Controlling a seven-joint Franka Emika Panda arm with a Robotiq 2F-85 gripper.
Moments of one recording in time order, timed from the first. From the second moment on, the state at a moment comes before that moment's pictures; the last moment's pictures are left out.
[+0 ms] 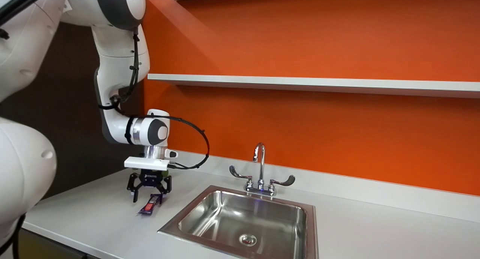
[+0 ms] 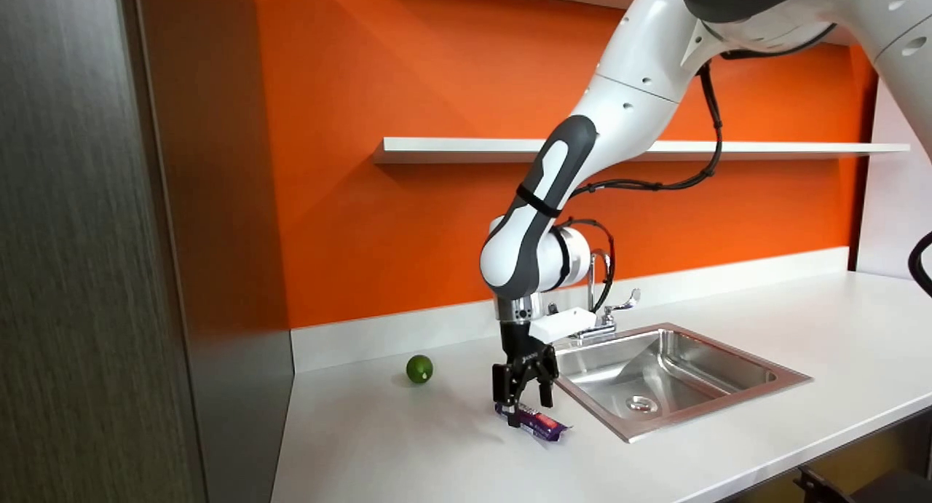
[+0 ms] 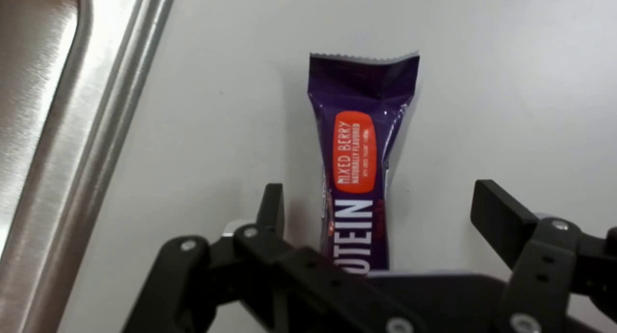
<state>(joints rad) 0.15 0.44 0.12 -2.21 -0.01 2.47 -0.17</state>
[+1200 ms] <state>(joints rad) 0.14 0.48 0.12 -2.18 -0.01 2.47 -0.16</state>
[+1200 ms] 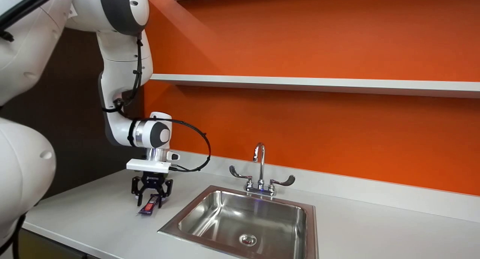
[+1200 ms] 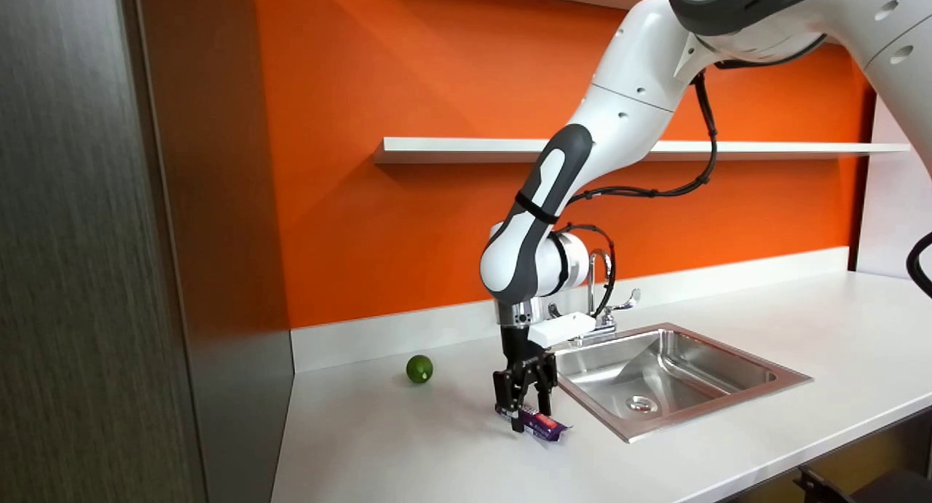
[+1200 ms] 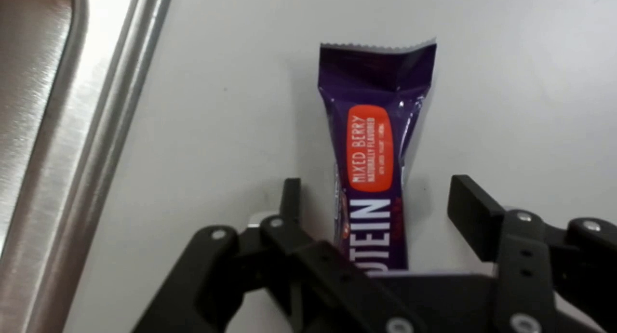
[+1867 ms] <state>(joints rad) 0.13 0.48 0.12 -2.17 -0.01 2.47 -0.16</state>
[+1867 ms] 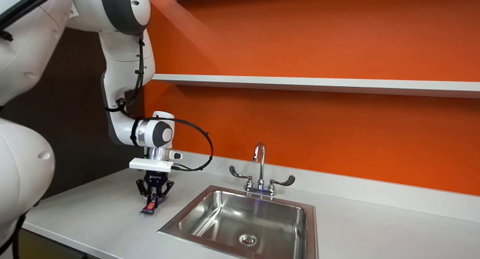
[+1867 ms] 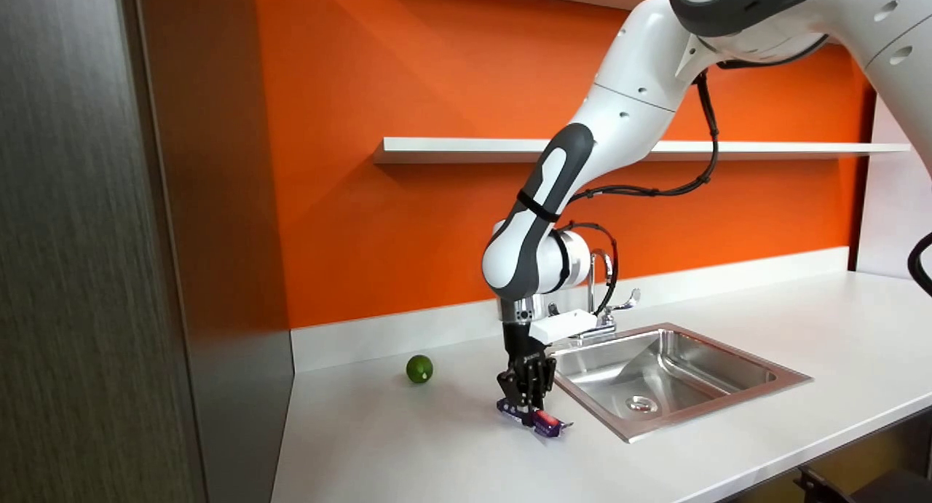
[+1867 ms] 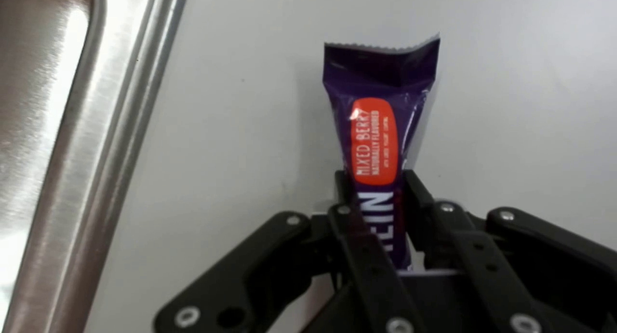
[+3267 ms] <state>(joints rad) 0.12 -0.04 0.11 -2.39 0.08 2.43 -0.08</state>
